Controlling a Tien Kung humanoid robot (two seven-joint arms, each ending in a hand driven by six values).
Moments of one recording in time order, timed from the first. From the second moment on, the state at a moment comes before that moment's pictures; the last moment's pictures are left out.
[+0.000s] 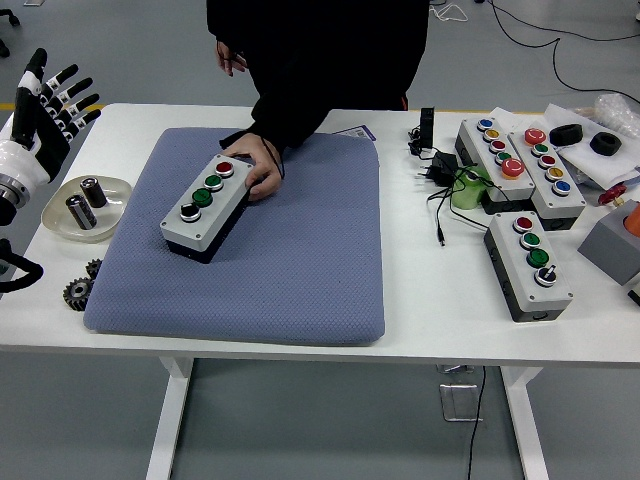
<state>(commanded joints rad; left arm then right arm) -0.57 0.43 -1.28 -0.98 0.65 -0.03 -0.04 0.09 -0.11 1.12 0.18 -1.13 -0.23 -0.23</state>
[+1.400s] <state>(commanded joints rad) -0.53 0.47 -1.30 -1.02 0.72 -0.01 -0.04 0.08 -0.10 1.13 0.18 -1.17 -0.23 -0.22</state>
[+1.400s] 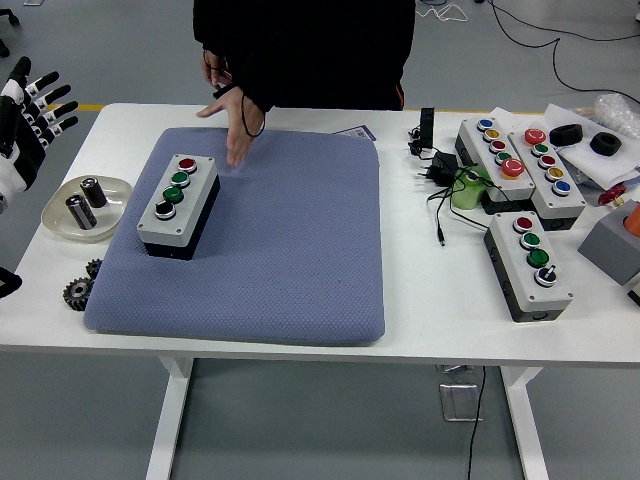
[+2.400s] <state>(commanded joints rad) -0.55 0.47 -1.27 -1.02 0.79 0.02 -0.03 0.08 -0.09 1.14 0.18 -1.15 -0.23 -0.22</state>
